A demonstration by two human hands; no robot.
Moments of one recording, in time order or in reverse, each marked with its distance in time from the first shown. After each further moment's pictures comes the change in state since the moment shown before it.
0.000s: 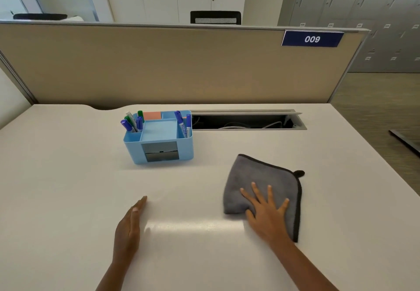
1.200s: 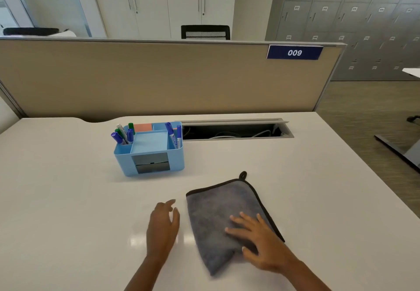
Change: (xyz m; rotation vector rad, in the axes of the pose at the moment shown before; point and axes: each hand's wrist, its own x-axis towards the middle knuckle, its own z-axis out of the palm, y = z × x) left_hand -0.006 0.064 0.070 0.321 -0.051 0.070; right_hand -0.038 0.025 -0.028 0.412 -0.218 -0.521
